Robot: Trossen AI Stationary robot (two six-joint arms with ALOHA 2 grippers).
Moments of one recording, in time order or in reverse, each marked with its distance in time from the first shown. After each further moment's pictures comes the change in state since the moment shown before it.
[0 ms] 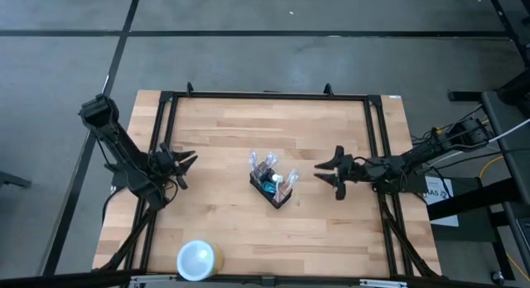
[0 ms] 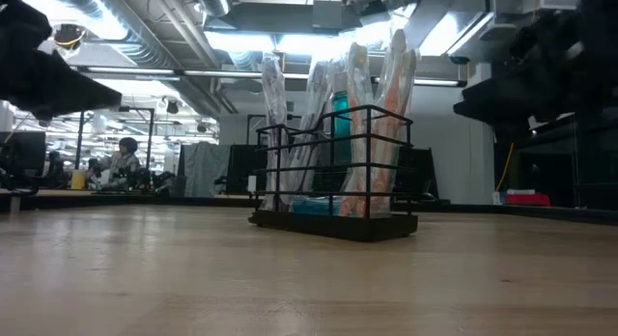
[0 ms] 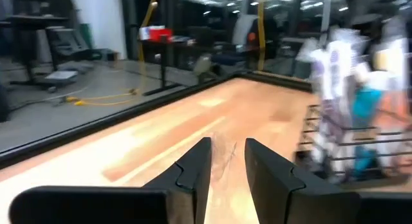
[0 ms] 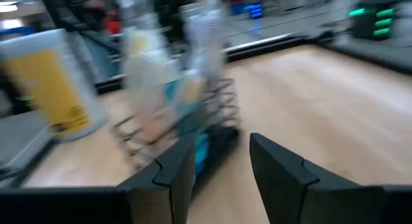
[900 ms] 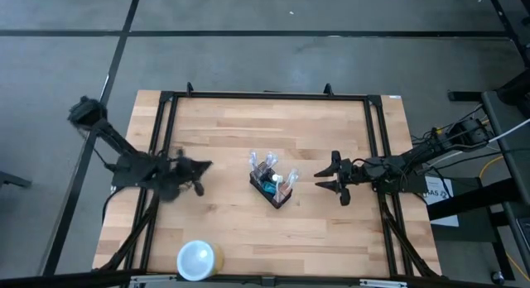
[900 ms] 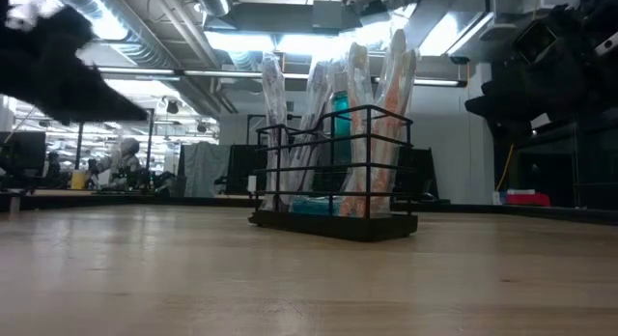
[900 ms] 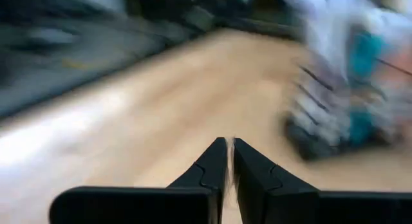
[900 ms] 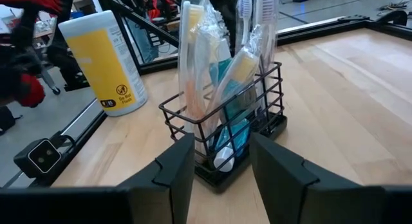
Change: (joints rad) left arm 0.281 -0.183 -0.094 1.164 0.265 1.307; right arm -0.001 0.000 0.000 -0.016 -0.205 0.005
